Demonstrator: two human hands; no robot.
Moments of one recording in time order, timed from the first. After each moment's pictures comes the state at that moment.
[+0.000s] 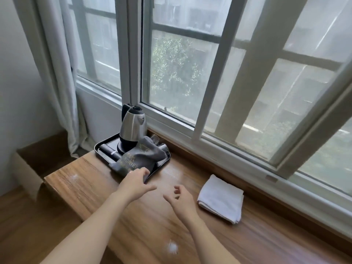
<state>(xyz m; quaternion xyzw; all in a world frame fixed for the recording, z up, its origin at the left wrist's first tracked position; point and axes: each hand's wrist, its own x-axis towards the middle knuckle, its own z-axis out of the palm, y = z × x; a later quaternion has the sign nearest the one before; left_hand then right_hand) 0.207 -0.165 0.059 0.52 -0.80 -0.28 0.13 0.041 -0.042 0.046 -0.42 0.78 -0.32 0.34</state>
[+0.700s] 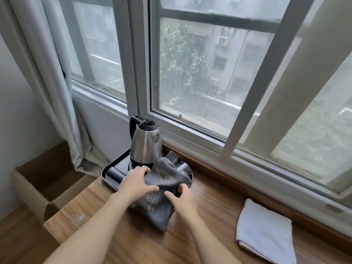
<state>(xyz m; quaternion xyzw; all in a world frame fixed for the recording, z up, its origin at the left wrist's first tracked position) 0.232 -0.357 0.037 0.51 -0.81 -0.27 0.10 0.071 -0.235 0.011 -0.36 0.79 -0.34 0.35</state>
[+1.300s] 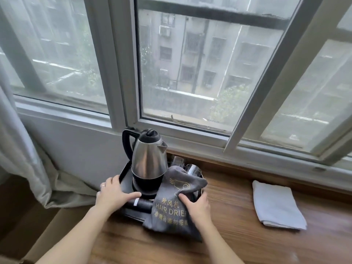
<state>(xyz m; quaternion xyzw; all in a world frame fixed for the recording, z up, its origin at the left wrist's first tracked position) 0.318 -0.502 0.004 0.53 -0.81 -0.25 -0.01 0.138 -0.285 -0.002 -0.09 0.88 -0.39 0.25</state>
